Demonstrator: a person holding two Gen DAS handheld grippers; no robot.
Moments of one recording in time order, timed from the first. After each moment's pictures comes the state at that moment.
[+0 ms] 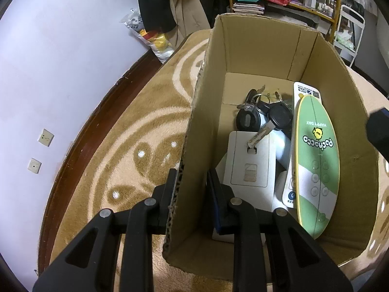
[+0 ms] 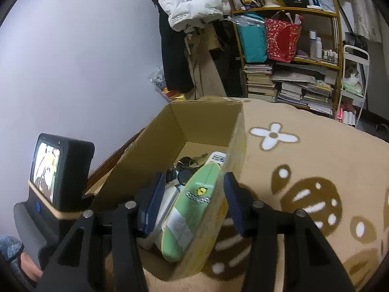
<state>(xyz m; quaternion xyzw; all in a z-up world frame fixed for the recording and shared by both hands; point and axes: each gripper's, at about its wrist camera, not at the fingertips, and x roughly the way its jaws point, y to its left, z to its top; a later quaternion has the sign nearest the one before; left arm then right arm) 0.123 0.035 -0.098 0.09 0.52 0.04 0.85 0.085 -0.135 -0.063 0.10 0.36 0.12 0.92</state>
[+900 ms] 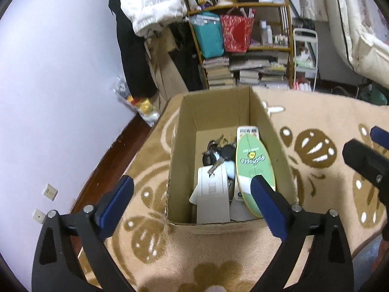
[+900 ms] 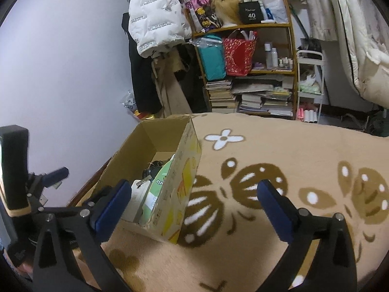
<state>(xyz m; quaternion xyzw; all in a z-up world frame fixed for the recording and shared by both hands) 0.040 0.003 -0.018 0.15 0.35 -0.04 0.92 -0.003 -0.177 -0.026 0.11 0.31 0.02 0.94</state>
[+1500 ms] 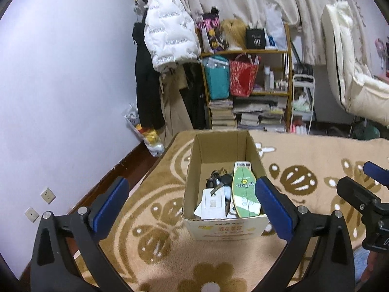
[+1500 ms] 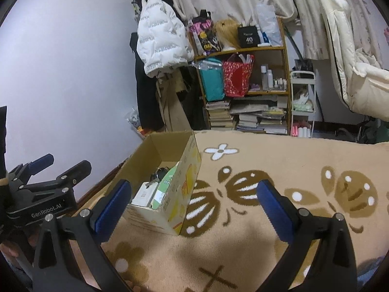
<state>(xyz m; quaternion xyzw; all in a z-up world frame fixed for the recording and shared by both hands) -0.029 0.031 0.028 0.09 0.24 -0.05 0.97 -0.071 -0.172 -0.005 0.10 0.25 0.01 0.96</state>
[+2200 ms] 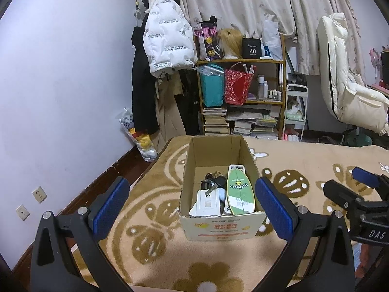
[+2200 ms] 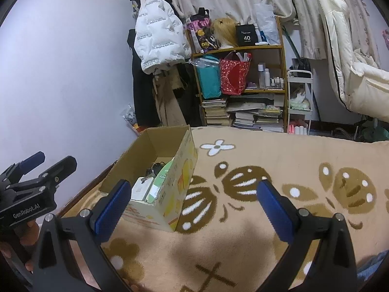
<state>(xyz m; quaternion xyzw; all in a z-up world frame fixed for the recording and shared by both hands) -0.039 0.044 0.021 0.07 0.23 -0.07 0.97 -0.069 -0.168 -0.018 0.10 0.26 0.00 0.96</state>
